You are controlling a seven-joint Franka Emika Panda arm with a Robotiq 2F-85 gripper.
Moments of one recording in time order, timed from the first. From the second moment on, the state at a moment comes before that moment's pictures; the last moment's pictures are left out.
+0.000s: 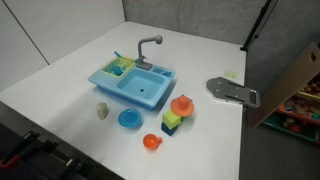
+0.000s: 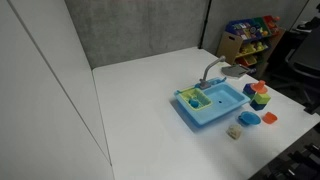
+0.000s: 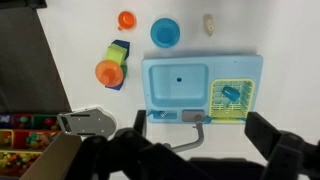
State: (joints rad) arm -0.10 -0.55 0.00 -2.33 -0.11 1.94 0.04
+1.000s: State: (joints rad) arm -0.06 -0.44 -0.01 -2.32 -0.06 1.97 0.04
